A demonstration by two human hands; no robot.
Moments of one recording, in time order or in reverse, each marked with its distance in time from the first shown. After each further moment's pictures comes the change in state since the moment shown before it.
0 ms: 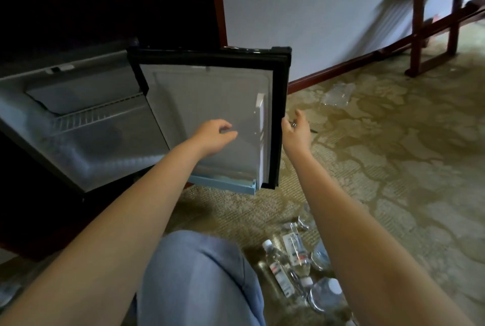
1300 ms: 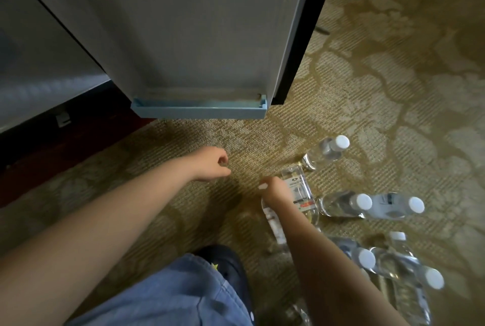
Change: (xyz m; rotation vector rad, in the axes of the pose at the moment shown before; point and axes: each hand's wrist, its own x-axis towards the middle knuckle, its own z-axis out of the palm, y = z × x) left_hand 0.064 -0.166 0.175 0.327 -0.726 -0.066; right_hand -0.079 0.302 0.107 -0.689 -0.531 0.554
